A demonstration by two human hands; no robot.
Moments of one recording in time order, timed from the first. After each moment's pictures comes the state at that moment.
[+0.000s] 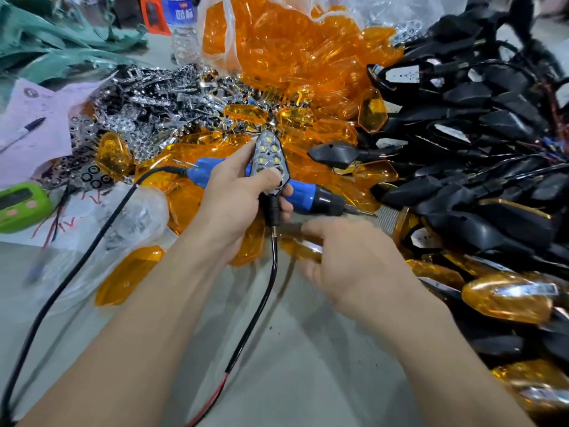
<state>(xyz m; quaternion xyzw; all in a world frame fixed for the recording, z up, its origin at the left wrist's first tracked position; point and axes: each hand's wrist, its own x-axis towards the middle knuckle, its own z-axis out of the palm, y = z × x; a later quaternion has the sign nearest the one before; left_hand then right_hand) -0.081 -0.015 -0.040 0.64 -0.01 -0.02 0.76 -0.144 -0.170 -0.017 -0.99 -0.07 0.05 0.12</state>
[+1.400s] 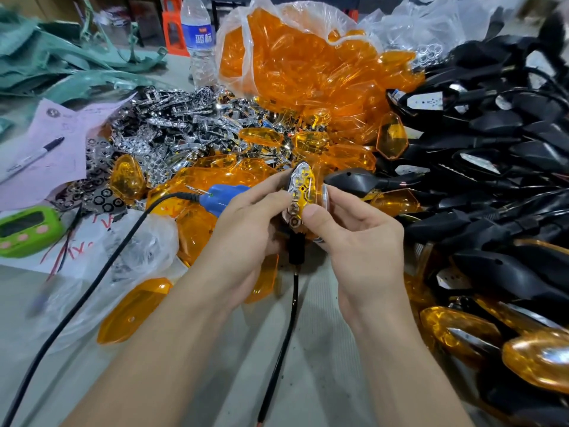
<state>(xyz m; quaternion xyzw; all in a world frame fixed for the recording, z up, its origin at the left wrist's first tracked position) -0.081 -0.014 -0.038 0.59 -0.02 -0.06 0.80 -0.096 -0.153 -0.053 -0.61 0.00 -0.10 0.79</state>
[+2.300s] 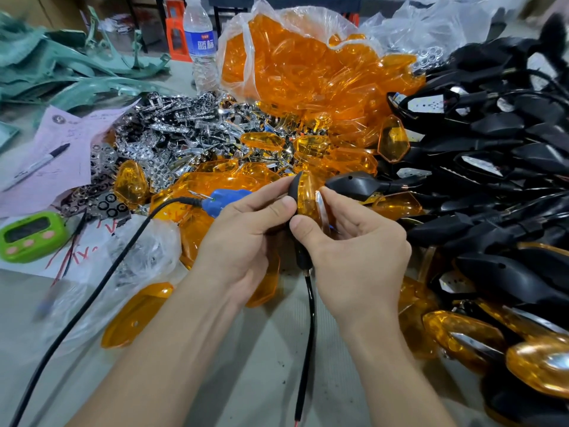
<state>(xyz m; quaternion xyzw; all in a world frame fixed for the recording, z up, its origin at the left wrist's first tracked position) -0.081 -0.018 -0.032 0.48 0.04 -0.06 0.87 -0.107 -0.144 -0.045 -0.73 0.01 -0.19 0.65</state>
